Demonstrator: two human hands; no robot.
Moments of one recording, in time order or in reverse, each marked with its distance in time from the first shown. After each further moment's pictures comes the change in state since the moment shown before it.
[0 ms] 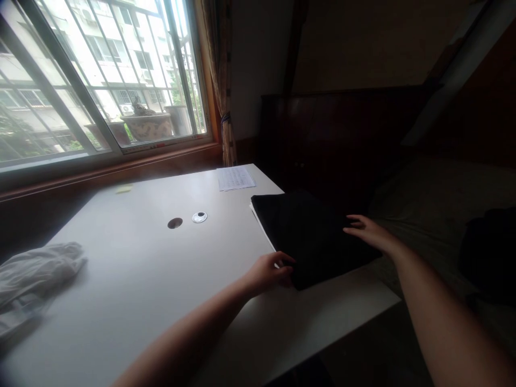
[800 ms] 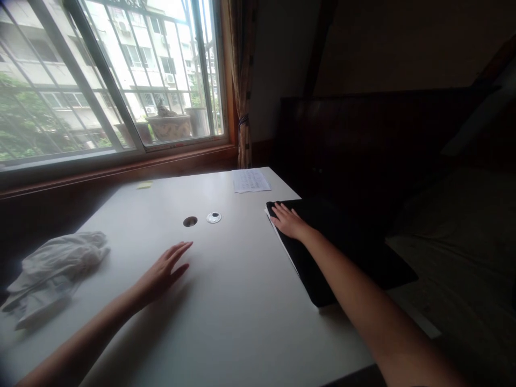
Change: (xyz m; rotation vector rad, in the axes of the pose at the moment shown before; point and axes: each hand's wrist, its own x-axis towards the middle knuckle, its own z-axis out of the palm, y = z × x) left_hand -0.193 -0.081 -0.218 0.734 0.527 0.155; right_hand 0.030 -0.203 0.153 -0.229 -0.378 -0.565
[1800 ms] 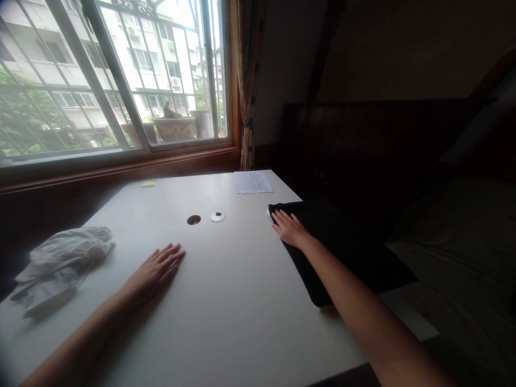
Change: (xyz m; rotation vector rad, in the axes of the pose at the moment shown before) left_hand -0.029 -0.058 -0.008 0.568 -0.043 0.045; right_hand -0.012 -0.007 0.023 -0.165 0.022 -0.051
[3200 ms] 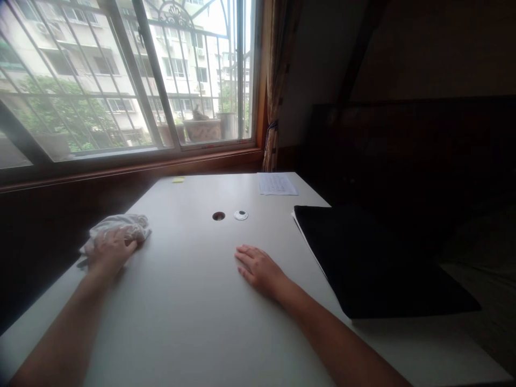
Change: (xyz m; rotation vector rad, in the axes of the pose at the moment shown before) left_hand -0.073 -0.112 -0.073 0.266 0.354 -0.873; right_hand -0.071 -0.205 0.013 0.391 0.101 -0.531
